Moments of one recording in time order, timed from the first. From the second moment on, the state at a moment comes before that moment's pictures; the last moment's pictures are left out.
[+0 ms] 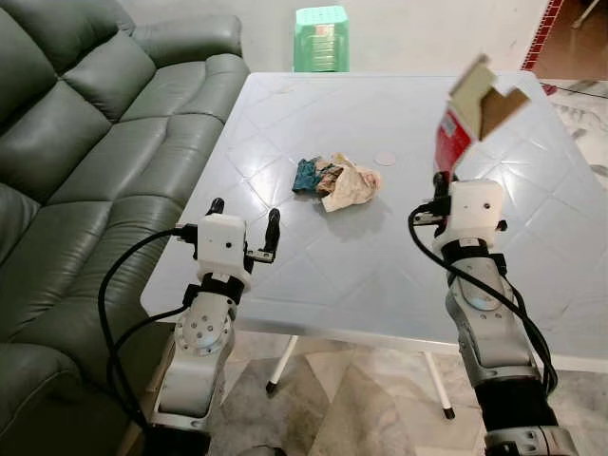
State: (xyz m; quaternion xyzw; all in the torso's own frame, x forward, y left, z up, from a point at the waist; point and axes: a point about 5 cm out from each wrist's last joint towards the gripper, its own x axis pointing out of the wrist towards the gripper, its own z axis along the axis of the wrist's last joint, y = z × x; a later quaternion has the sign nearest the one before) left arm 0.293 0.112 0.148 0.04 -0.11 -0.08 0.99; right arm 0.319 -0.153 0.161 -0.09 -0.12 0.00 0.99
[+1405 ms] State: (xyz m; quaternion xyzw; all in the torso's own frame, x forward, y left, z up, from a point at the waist) left arm 0.292 0.107 0.136 0.01 -0.09 -0.08 0.99; right arm 0.315 -0.149 0.166 -0.10 -0.10 0.04 0.99
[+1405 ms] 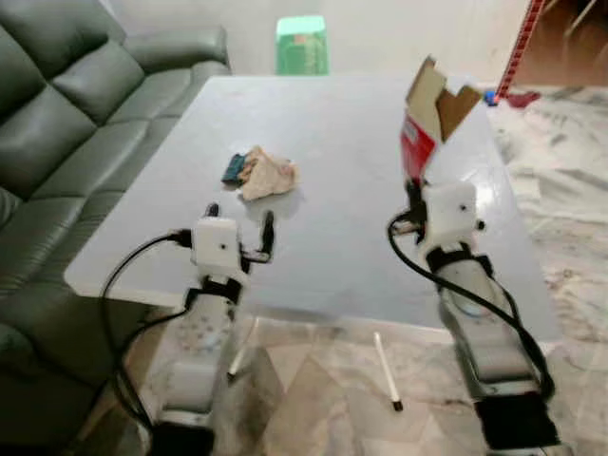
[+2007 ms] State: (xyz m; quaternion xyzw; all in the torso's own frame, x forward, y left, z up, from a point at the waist) left arm 0.297 0.123 0.138 0.01 -0.09 -0.05 0.99; right arm 0.314 -0.136 0.165 -0.09 -0.10 0.07 0.99
